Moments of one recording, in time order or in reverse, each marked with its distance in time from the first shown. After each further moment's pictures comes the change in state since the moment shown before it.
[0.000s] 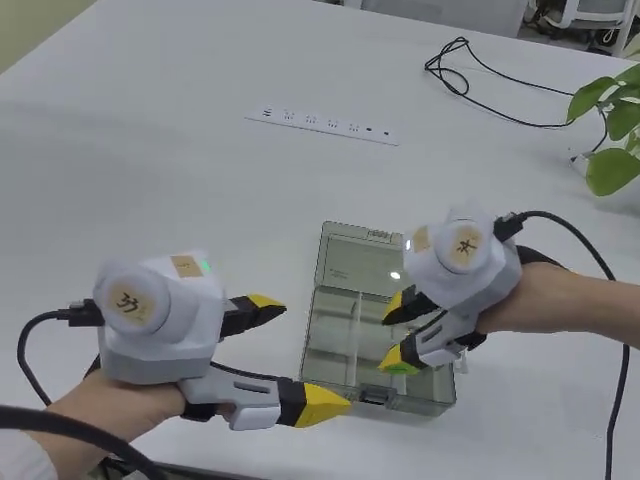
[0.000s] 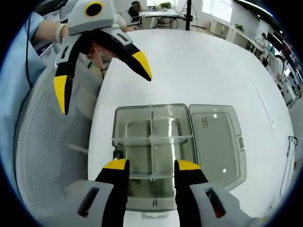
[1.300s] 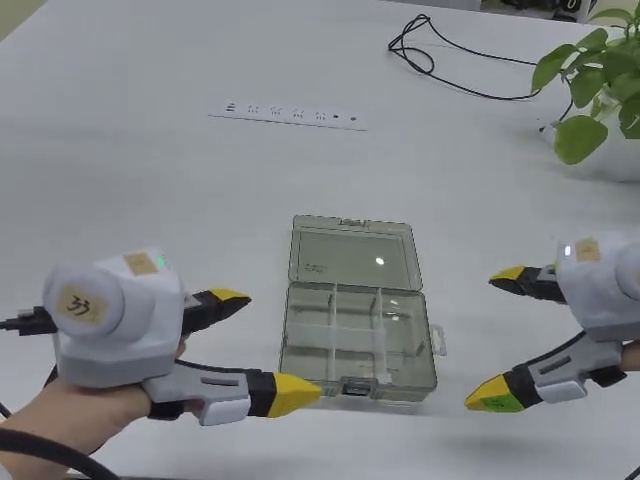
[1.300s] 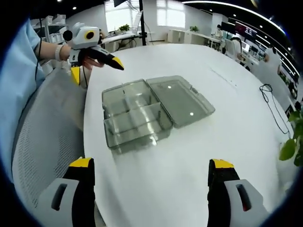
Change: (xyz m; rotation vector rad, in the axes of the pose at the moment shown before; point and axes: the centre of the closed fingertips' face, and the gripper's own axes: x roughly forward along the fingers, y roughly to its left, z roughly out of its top) left arm 0.003 0.009 0.005 0.000 0.033 0.024; right arm -0.065 -0.004 -0.112 0.301 -0.169 -0.225
